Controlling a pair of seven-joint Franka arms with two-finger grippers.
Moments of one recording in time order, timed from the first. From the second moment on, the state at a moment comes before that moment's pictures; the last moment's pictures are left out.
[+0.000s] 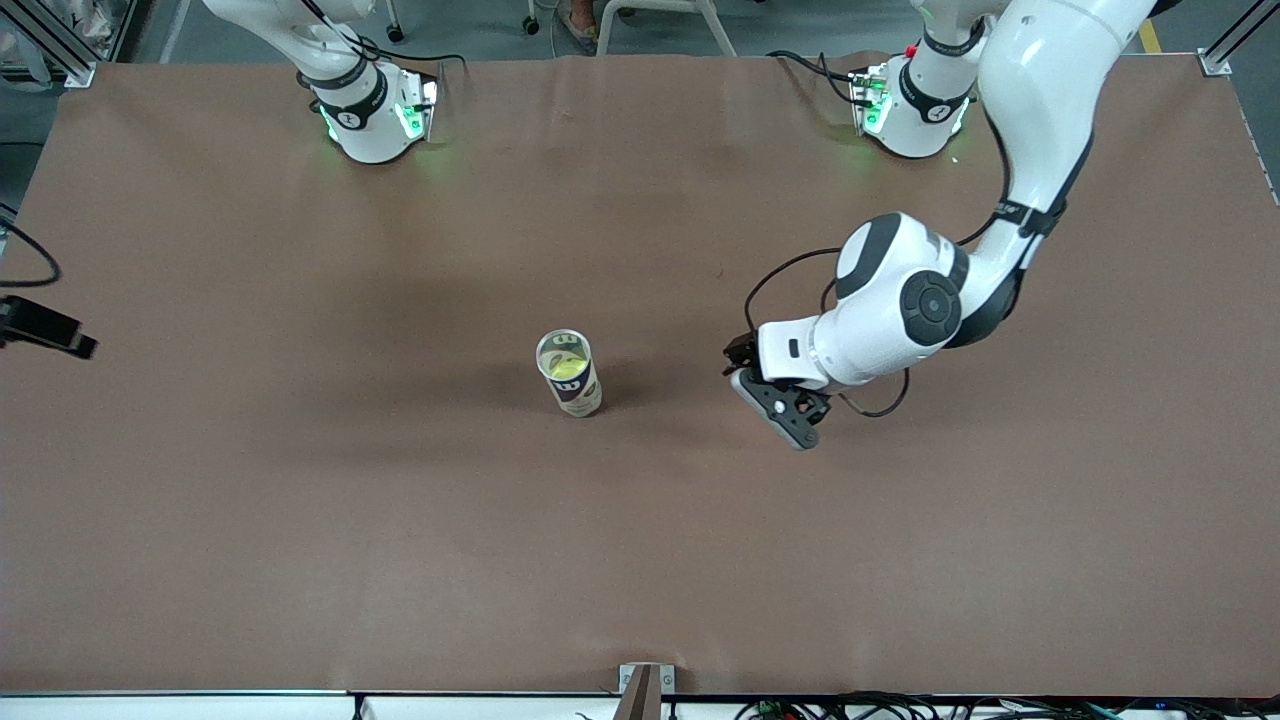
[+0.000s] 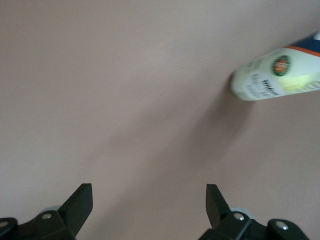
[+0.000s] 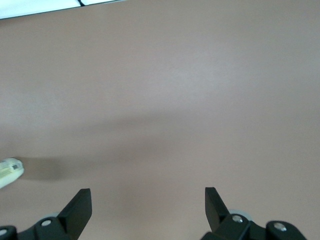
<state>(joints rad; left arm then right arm) -0.04 0.51 -0.50 -1.67 -0.07 2.21 0.21 -0.07 0.24 -0.08 -1.24 0.02 1.51 -0.02</state>
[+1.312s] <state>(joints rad) -0.04 0.06 -0.21 -1.48 0.09 1.48 -0.08 -0.02 0.03 -0.09 -1.55 -0.01 1.62 -0.02</state>
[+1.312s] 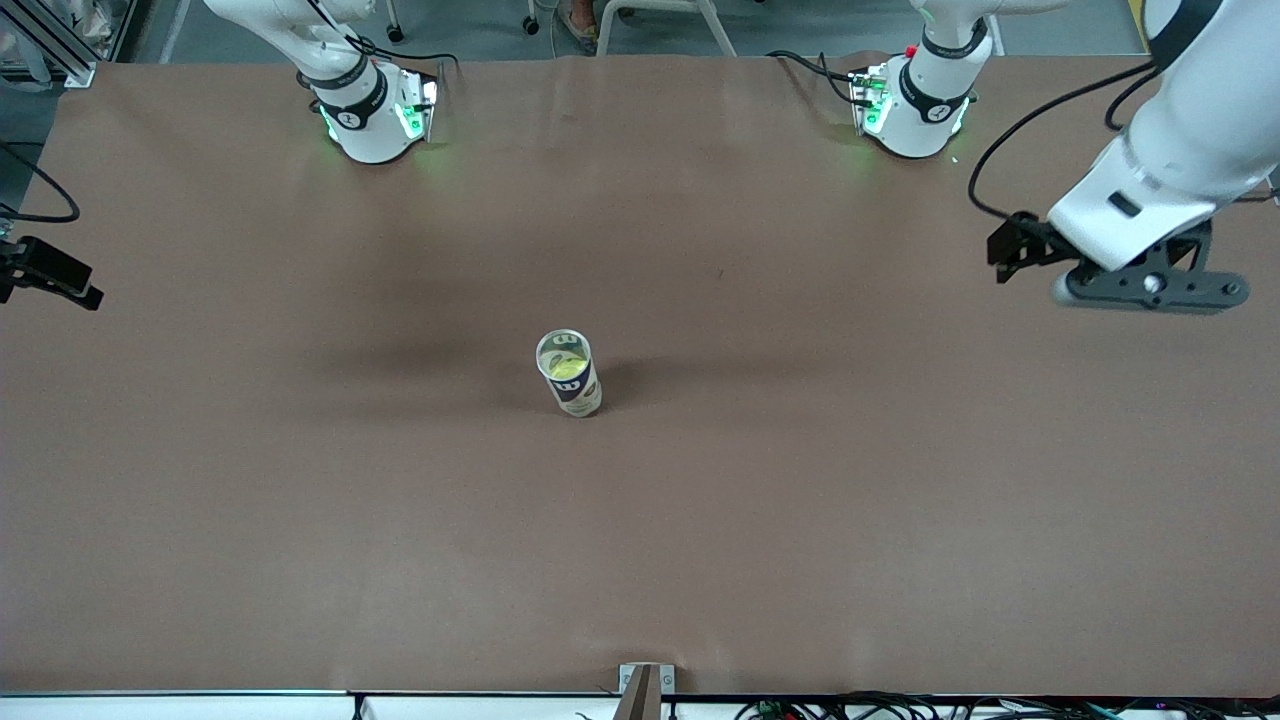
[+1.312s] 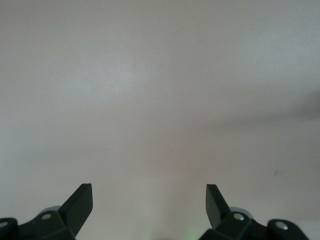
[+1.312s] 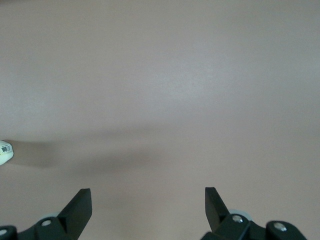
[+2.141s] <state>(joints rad) -0.10 -0.07 -0.08 -1.61 0.00 1.50 -0.04 -0.02 -0.02 -0.09 -1.62 -0.01 1.65 -0.03</state>
